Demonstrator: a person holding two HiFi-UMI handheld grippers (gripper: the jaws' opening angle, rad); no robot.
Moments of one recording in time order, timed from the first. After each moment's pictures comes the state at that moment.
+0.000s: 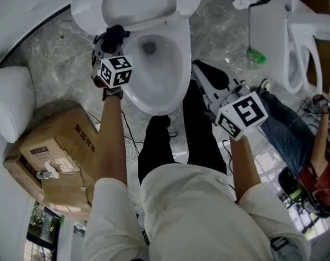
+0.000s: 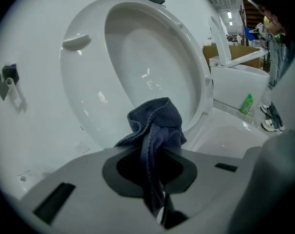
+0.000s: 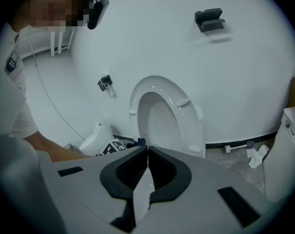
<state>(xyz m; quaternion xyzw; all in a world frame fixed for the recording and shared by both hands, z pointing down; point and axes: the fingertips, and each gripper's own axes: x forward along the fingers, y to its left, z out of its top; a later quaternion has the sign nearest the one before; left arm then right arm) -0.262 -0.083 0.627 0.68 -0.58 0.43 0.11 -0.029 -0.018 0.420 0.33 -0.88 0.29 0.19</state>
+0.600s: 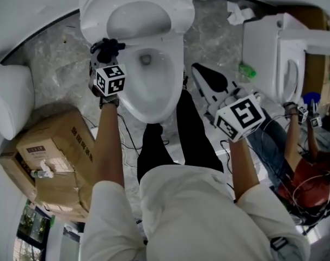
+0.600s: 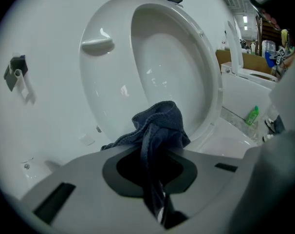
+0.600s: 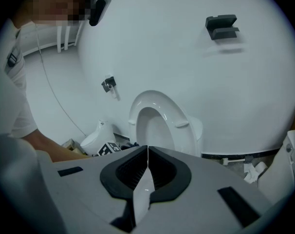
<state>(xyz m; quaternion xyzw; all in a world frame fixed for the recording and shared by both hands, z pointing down) -0.282 -0.085 0.599 0.65 -0.61 0.41 0.16 -0.022 -0.060 0.373 0.30 -0.90 0.25 0.20</state>
